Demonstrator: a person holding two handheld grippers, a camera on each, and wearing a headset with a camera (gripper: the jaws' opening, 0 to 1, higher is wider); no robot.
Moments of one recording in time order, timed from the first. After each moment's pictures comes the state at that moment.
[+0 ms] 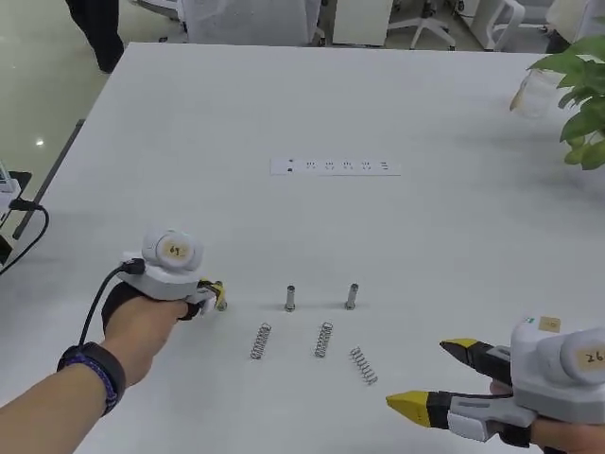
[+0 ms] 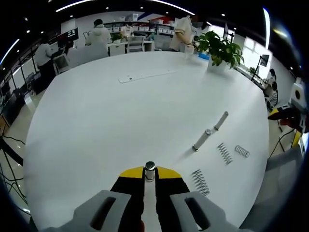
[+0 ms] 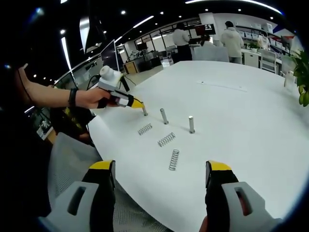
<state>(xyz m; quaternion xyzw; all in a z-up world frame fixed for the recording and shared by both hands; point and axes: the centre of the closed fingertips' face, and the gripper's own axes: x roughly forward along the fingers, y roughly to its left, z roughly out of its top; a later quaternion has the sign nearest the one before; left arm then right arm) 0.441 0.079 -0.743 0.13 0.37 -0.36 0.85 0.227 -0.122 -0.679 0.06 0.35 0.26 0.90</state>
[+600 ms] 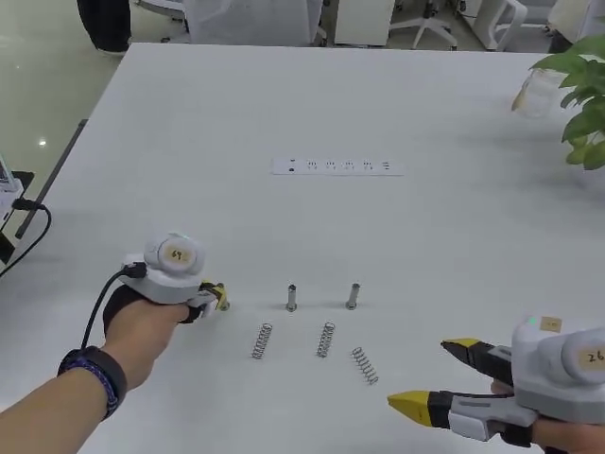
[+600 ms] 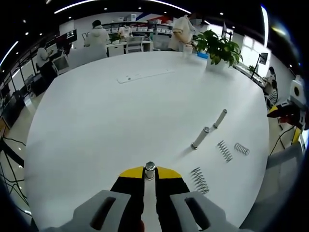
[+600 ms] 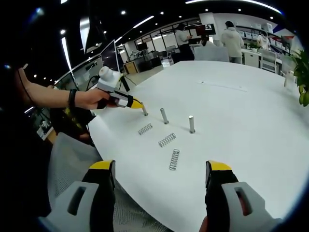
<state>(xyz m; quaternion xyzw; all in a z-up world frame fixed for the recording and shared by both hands) 0.438 0.079 -0.745 0.14 0.37 -0.36 0.85 0.227 -0.121 -0.679 0.06 0.35 0.26 0.90</state>
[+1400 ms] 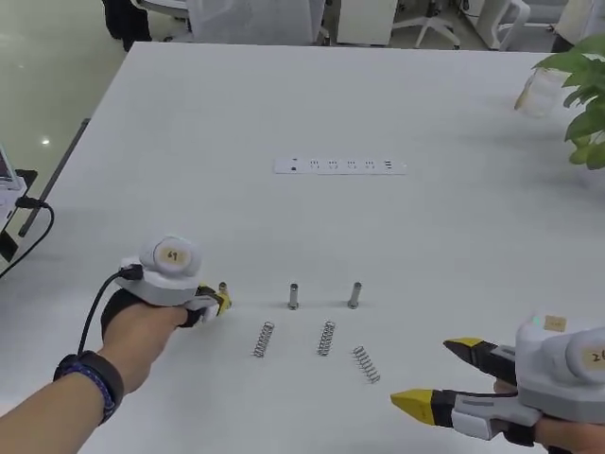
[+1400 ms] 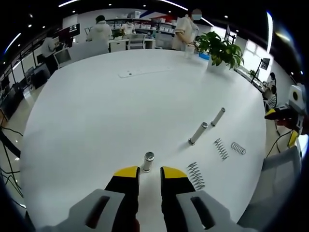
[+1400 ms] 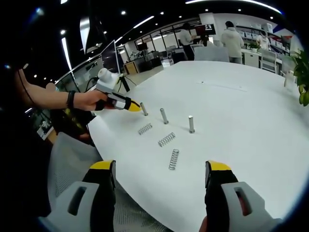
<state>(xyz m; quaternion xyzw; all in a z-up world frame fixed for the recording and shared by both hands) 0.426 0.086 -0.749 0.11 0.39 -0.36 0.84 0.227 -0.122 -0.678 0.06 0.35 0.27 0.90</state>
